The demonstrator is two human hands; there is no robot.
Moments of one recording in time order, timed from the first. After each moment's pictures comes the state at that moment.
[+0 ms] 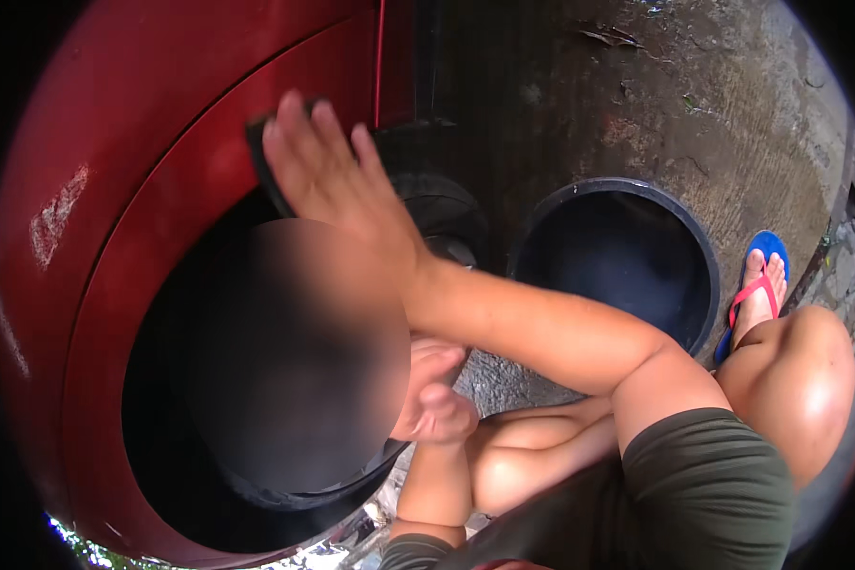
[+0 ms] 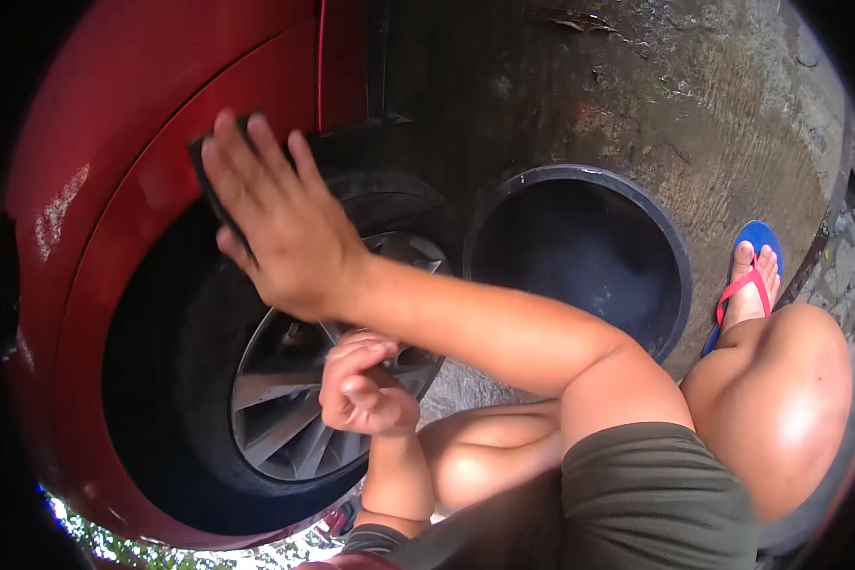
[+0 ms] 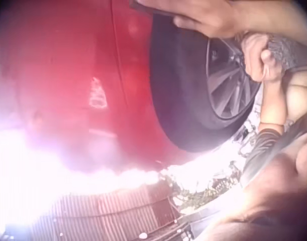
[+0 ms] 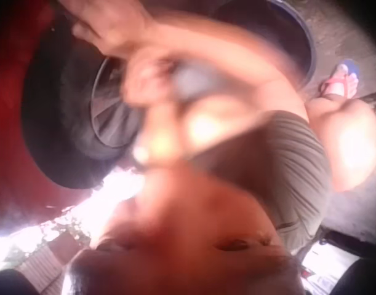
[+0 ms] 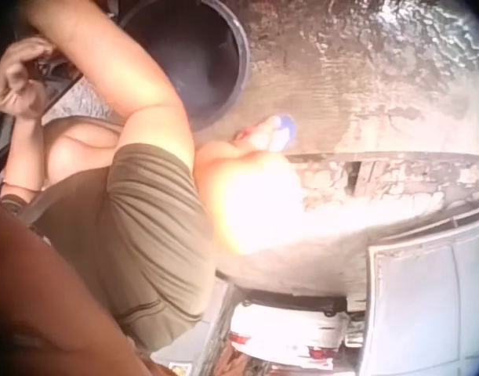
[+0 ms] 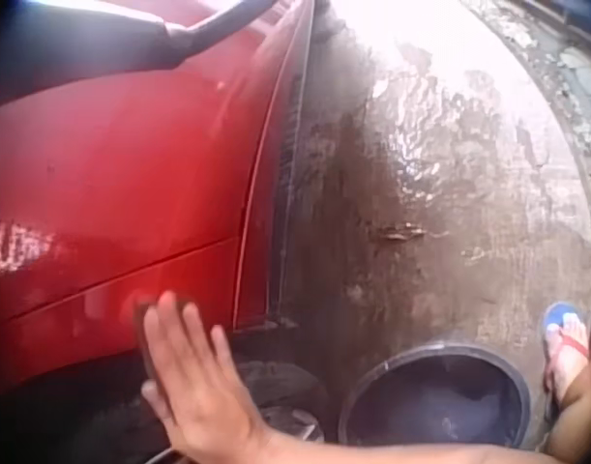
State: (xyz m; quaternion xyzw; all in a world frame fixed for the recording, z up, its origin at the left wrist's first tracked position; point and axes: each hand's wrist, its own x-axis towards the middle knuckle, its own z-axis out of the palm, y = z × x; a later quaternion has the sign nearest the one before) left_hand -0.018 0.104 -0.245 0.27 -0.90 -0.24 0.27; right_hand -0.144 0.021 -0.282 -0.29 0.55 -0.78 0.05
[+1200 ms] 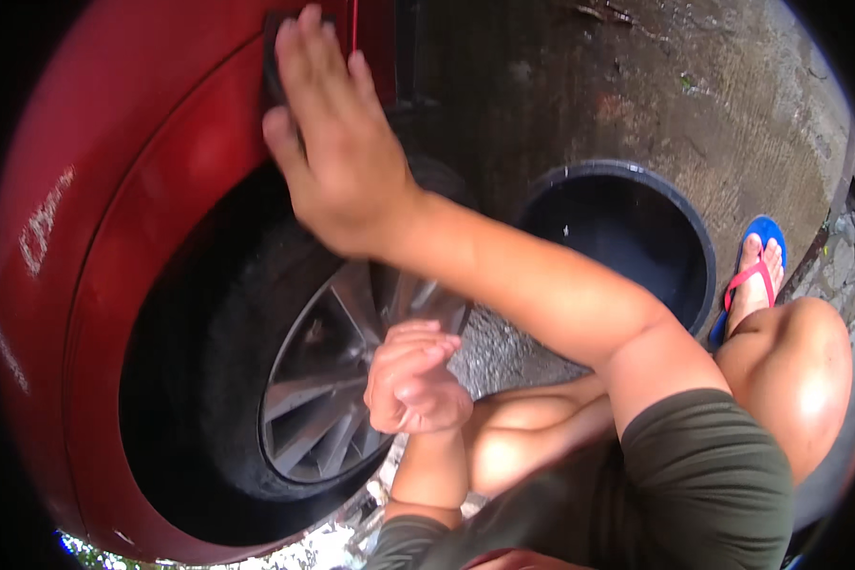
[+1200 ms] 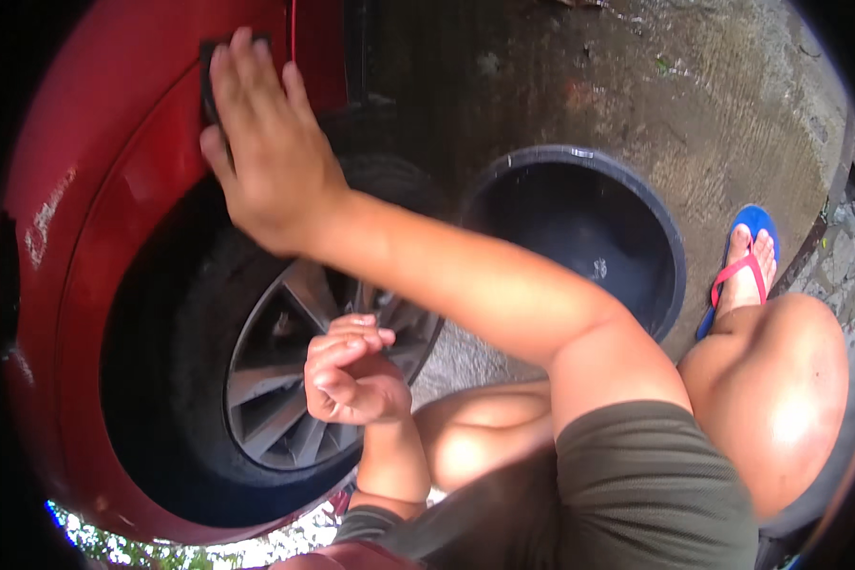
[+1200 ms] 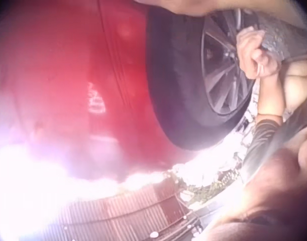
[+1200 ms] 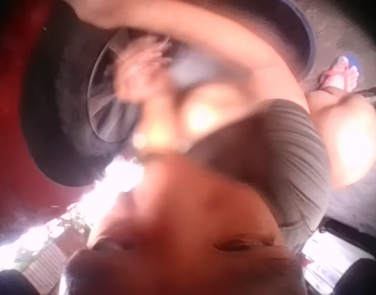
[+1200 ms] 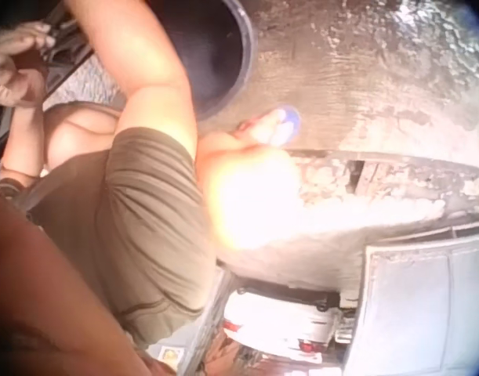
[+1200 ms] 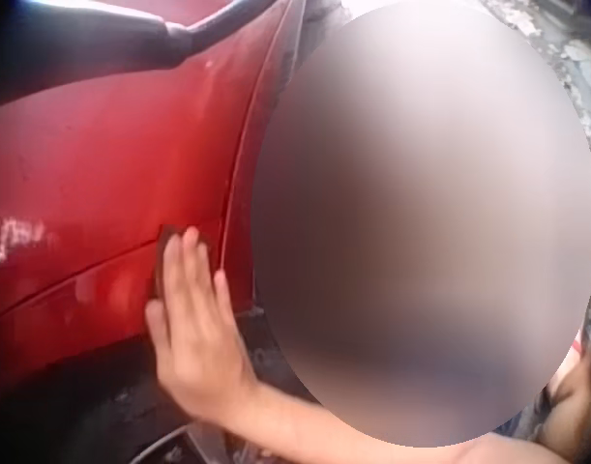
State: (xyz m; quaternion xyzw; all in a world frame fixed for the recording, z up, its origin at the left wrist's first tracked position) left_hand -0.025 0.107 -0.262 0.26 -0.87 -0.27 0.30; right_hand -0.178 -0.003 -0.308 -0.19 0.54 -0.81 0.09
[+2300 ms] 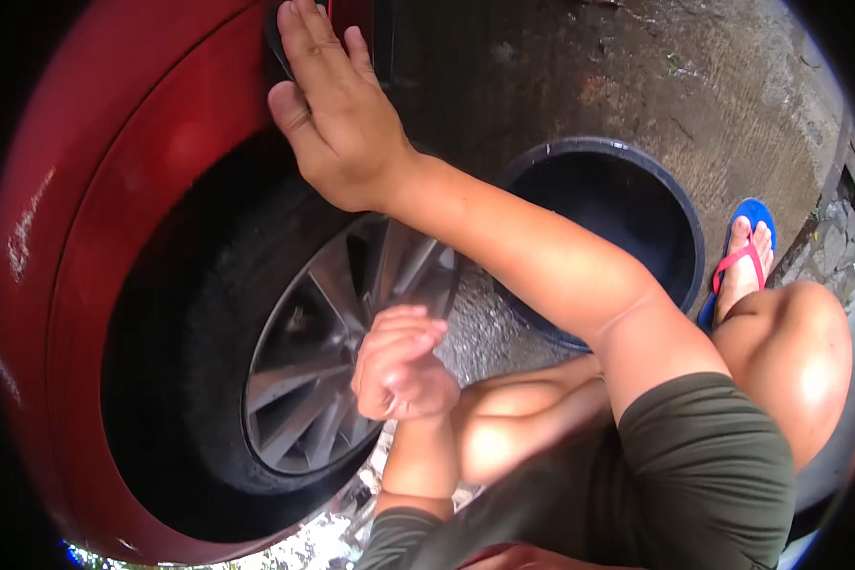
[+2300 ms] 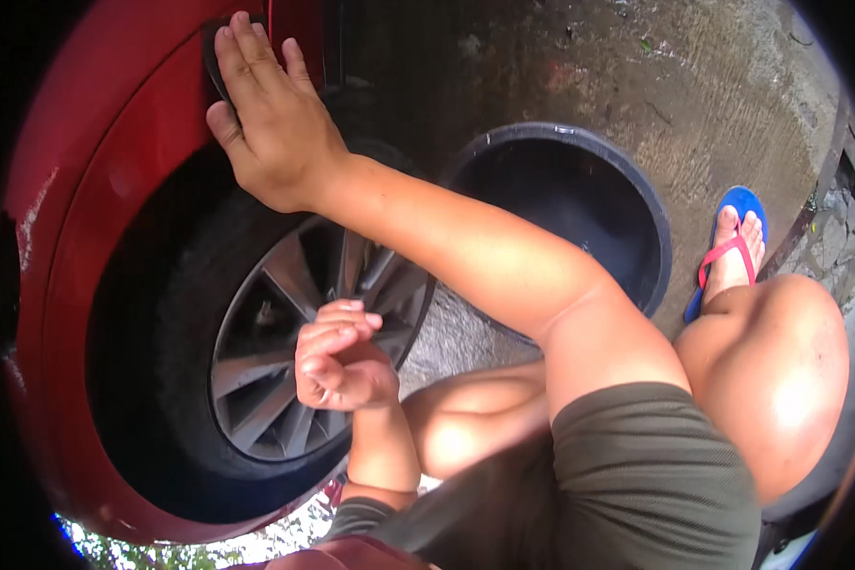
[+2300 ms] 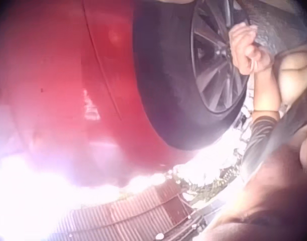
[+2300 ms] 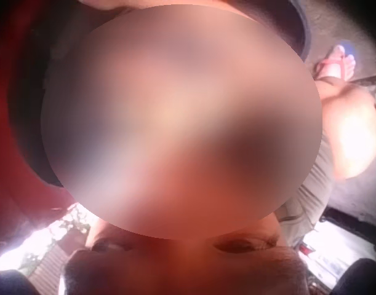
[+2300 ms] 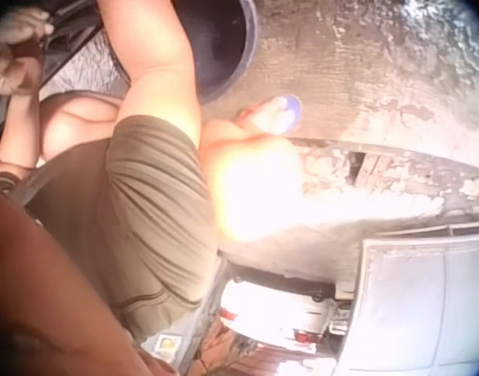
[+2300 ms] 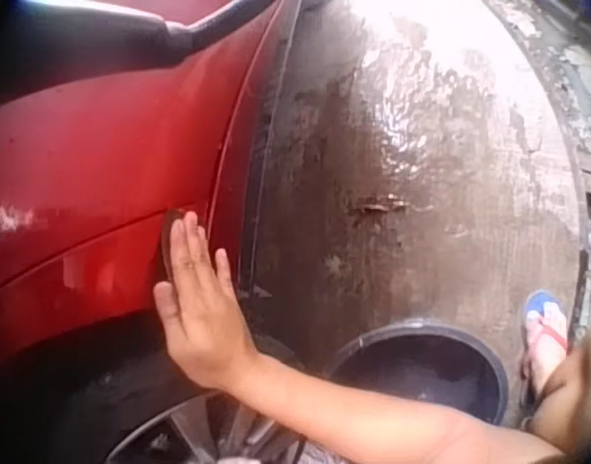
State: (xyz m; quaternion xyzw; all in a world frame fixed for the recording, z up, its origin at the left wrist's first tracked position) left_hand -0.017 0.110 -0.266 0.26 -0.87 -0.29 0.29; right_hand -0.181 -0.002 -0.343 -0.23 0.54 -0.80 0.08
